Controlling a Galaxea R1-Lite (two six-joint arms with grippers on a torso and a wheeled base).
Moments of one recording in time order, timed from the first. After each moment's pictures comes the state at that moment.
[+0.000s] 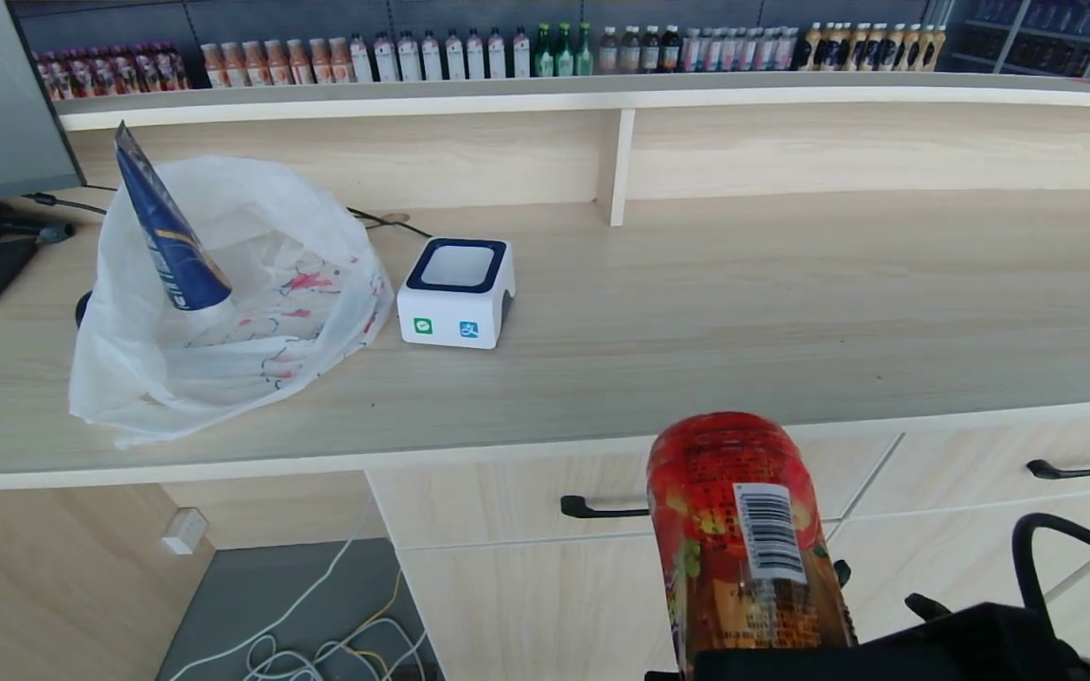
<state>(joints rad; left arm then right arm) 0.00 0.00 0.00 0.00 0.00 0.00 0.94 1.50 -0.22 -1.50 0.50 -1.77</state>
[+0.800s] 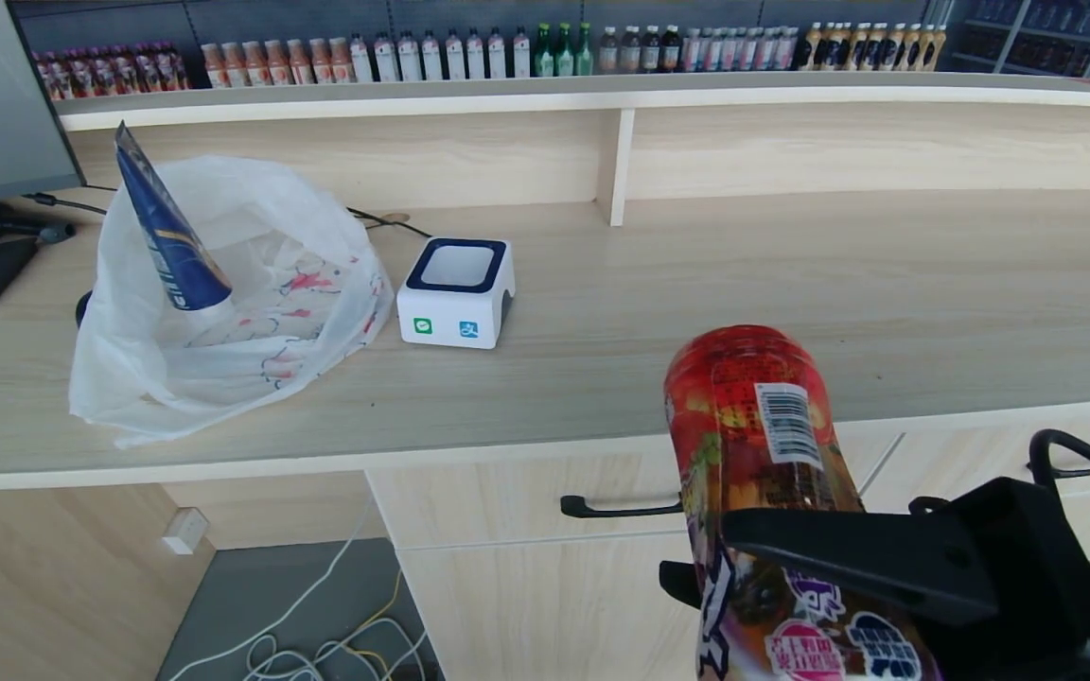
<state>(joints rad) 0.00 0.00 0.00 0.00 0.00 0.00 0.82 1.49 -0.32 -1.49 0.60 -1.71</state>
